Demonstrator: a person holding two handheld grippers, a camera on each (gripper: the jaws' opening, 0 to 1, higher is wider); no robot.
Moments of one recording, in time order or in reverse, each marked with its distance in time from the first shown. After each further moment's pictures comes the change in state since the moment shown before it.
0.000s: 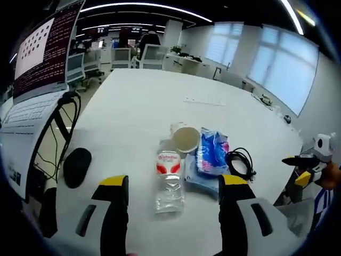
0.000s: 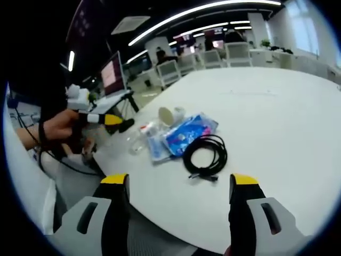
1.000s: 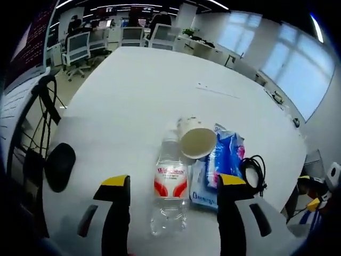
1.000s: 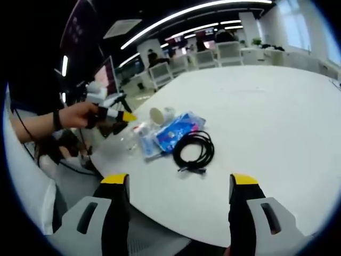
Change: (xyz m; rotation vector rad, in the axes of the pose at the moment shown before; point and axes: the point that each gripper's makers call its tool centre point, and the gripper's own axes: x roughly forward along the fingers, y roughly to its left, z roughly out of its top) left arm 0.068 0.008 -0.002 -0.110 0.159 0.040; right arm -0.021 -0.019 -0.009 0.037 -0.012 -0.050
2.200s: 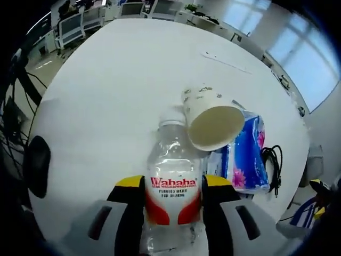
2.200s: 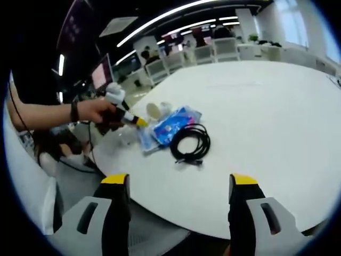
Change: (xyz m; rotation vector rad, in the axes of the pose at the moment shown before) left arm 0.051 0.006 -0.029 -0.001 0.207 0.011; right arm -0.008 -0.005 -0.011 0.019 0.032 -0.019
